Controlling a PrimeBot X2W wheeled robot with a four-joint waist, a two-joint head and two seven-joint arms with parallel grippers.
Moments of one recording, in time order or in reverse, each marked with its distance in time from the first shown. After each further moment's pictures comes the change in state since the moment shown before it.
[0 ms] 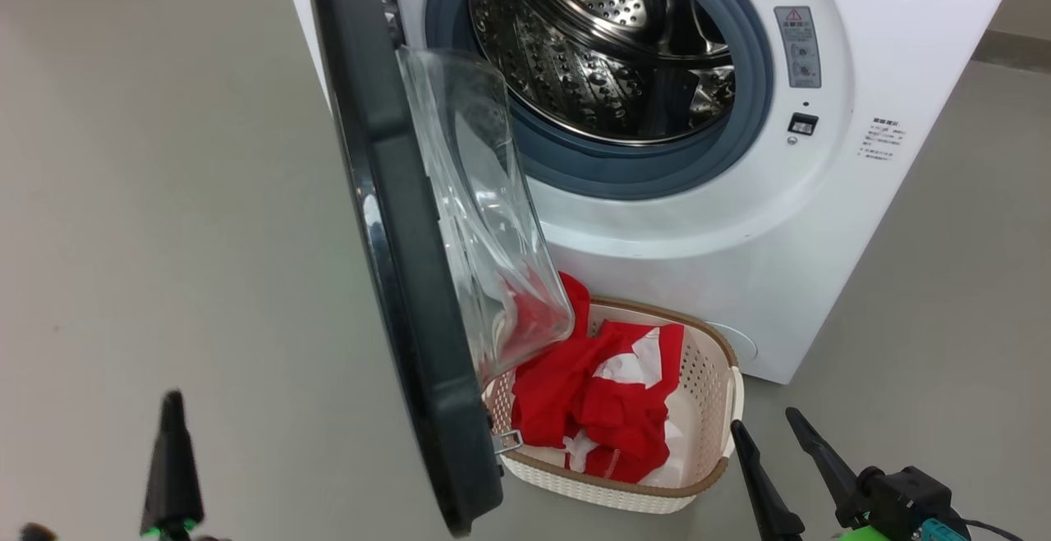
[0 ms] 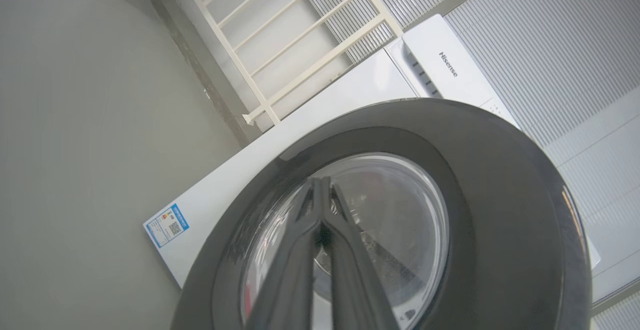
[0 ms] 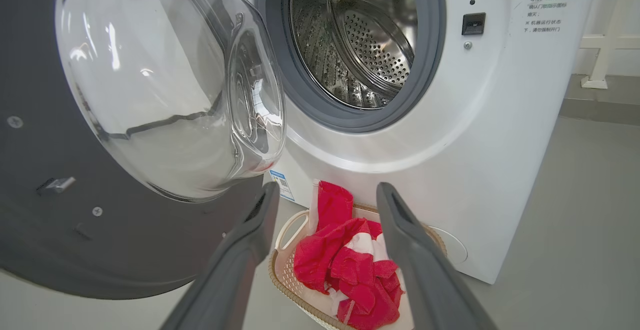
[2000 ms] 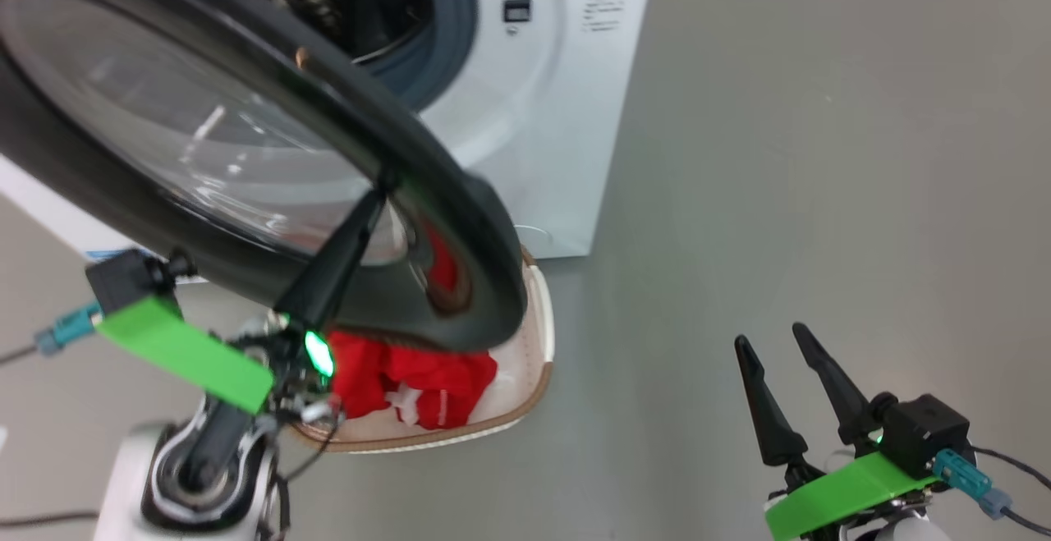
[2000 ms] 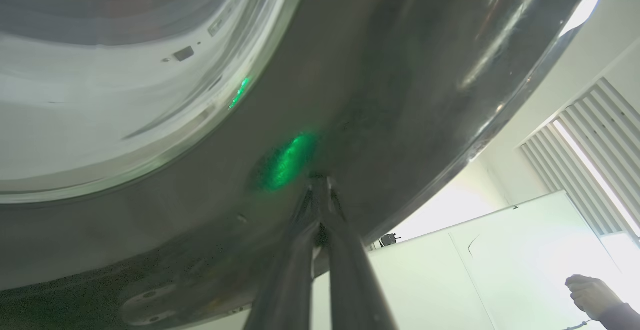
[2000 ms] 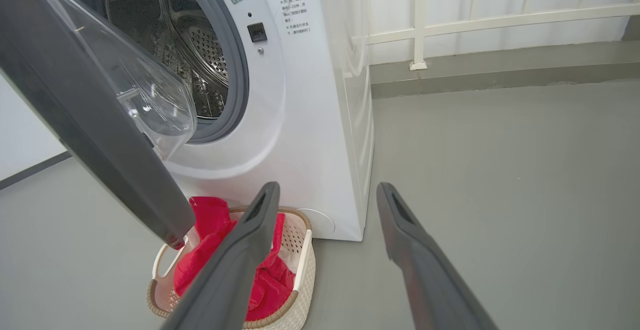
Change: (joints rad) left arm -0.392 -0.005 -0.141 -0.068 -0.683 0.000 0.667; right arm -0.121 0.008 -0.027 -0.025 -0.003 0.000 0.000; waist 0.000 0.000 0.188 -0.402
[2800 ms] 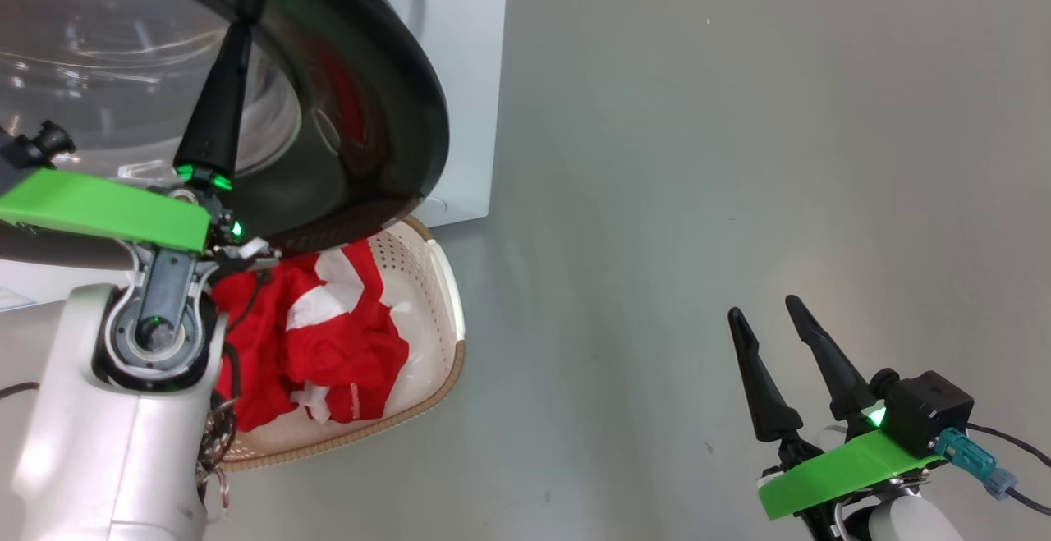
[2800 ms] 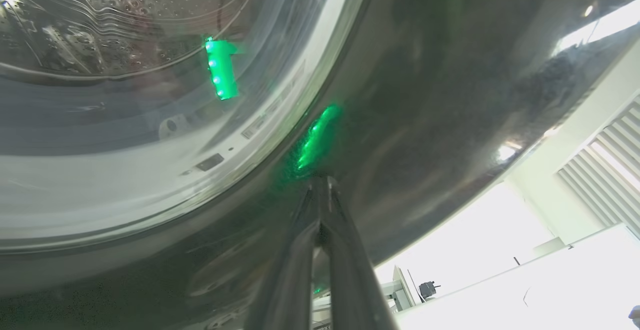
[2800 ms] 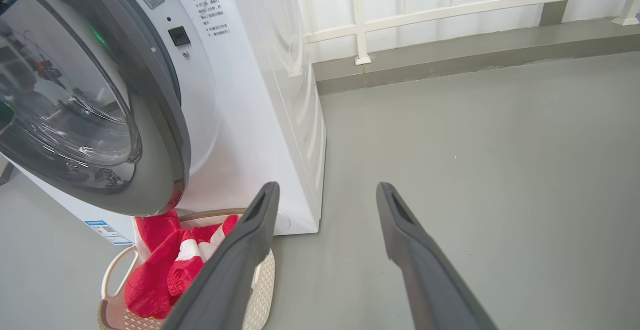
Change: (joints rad) left arm -0.343 0.093 -0.040 0.283 0.079 0.000 -0.351; right arm -0.051 0.003 0.019 -0.017 0.045 0.000 0.000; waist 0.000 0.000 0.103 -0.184
